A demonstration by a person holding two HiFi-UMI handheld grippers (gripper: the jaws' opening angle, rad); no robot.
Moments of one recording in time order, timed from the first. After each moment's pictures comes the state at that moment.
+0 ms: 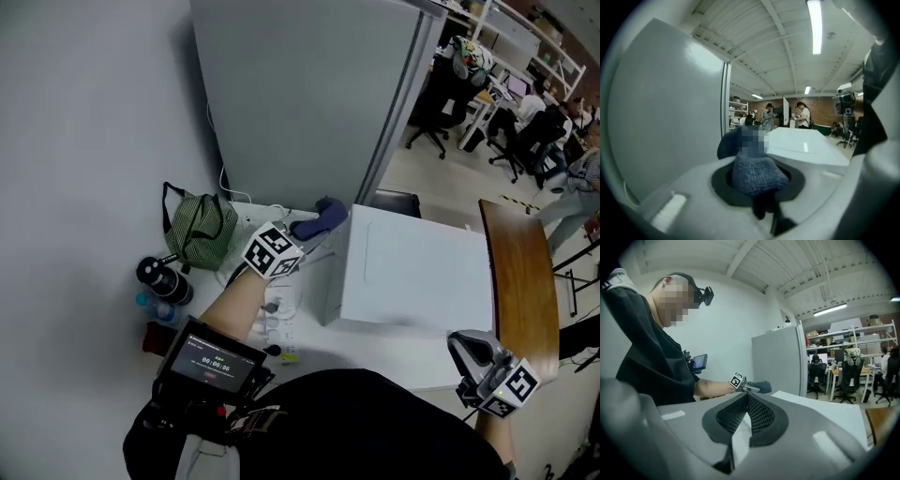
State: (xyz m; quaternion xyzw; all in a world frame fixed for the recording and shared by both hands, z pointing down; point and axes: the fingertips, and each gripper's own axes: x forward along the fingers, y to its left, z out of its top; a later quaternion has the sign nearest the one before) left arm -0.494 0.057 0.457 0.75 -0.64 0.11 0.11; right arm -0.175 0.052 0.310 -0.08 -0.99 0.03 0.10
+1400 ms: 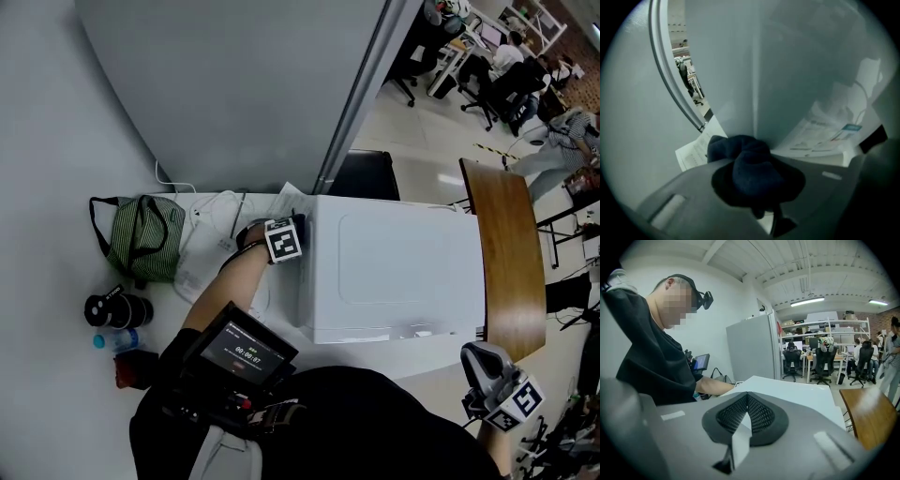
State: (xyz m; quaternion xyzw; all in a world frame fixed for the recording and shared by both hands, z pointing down) left arm -0.488 -0.017 0.720 0.76 -0.40 0.46 0.23; right arm -0.148 -0.015 0.336 0.05 -0.98 0.07 0.19
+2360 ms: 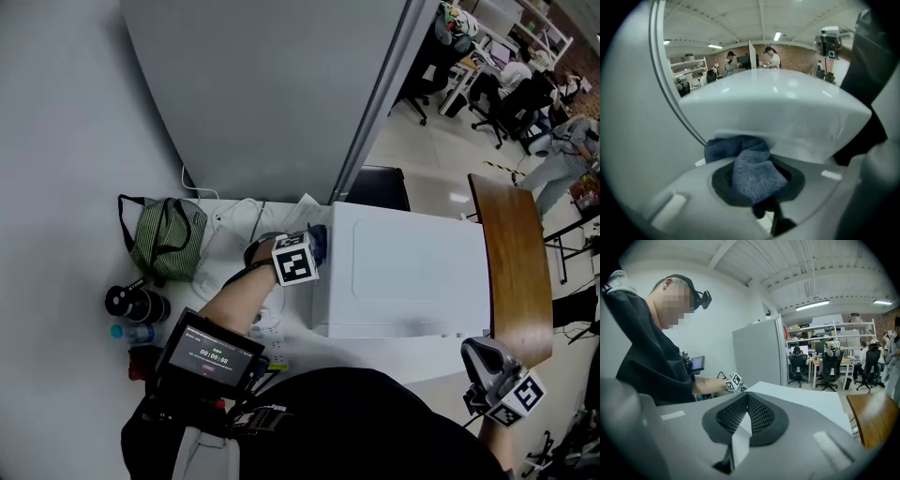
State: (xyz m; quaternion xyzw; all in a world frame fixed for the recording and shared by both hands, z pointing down) left arm -0.442 0.024 0.589 0.78 -0.41 0.43 0.18; right arm -0.163 0.001 0.325 0.02 -0.99 0.06 0.16
